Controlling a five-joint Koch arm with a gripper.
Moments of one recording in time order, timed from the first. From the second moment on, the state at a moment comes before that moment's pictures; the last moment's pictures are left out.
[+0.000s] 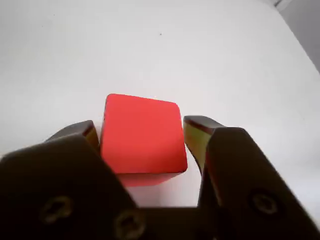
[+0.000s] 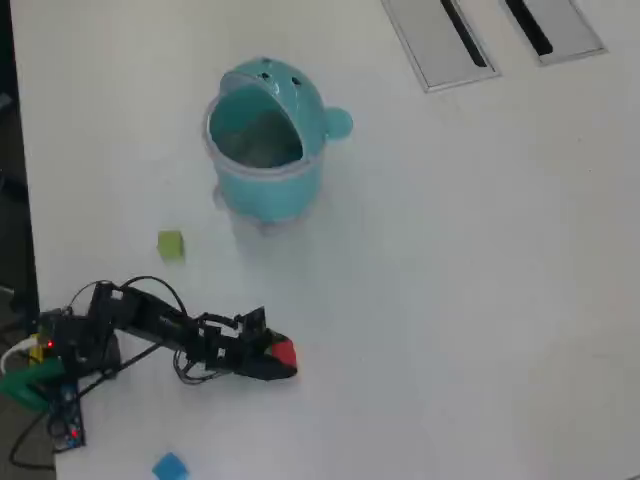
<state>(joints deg) 23.1 68.9 128.1 -28.8 -115.6</state>
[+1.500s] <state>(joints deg) -8.3 110.7 140.8 -29.2 -88.2</state>
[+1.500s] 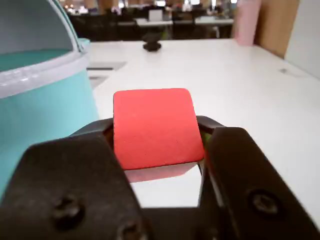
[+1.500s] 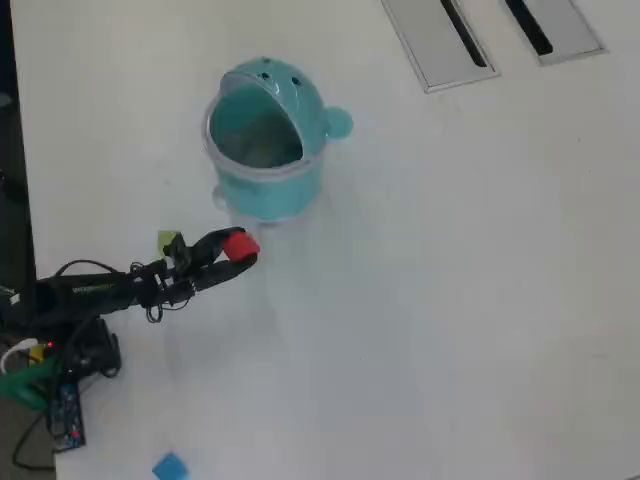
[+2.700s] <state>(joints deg) -32.9 94.6 100.5 -14.2 -90.0</state>
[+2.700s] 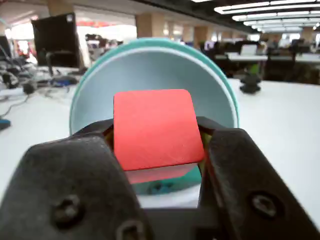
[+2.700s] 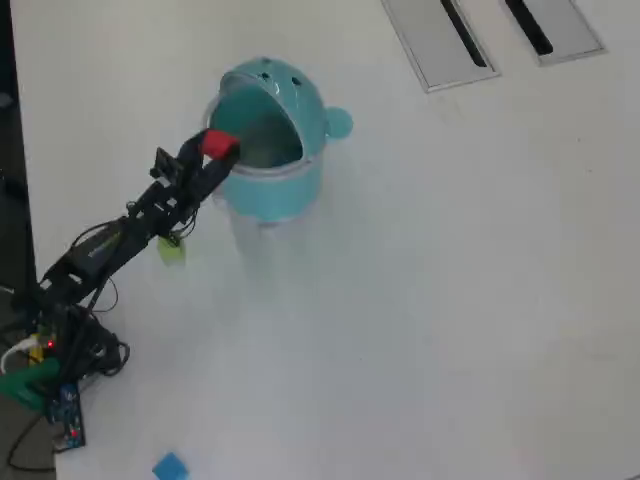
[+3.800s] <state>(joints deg) -35.2 78.2 85.2 -9.7 -97.7</state>
